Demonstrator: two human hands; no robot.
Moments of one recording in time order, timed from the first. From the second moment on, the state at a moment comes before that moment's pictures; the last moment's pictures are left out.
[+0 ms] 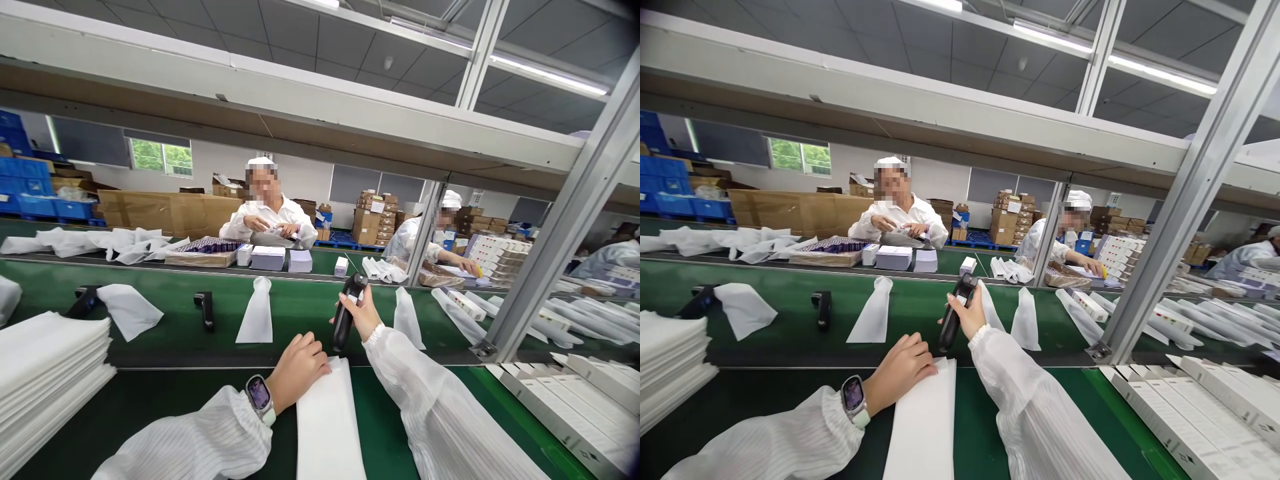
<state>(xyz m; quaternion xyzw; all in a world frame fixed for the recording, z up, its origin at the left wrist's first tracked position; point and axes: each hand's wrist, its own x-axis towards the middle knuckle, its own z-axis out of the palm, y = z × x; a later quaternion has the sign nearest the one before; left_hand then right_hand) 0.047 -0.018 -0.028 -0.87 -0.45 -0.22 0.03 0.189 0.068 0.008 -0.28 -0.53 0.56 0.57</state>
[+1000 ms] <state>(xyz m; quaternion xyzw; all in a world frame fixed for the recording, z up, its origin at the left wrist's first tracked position) 0.043 -0.040 0.054 -0.75 -0.52 -0.38 -0.15 0.186 0.047 0.013 -0.16 -0.67 0.68 0.26</state>
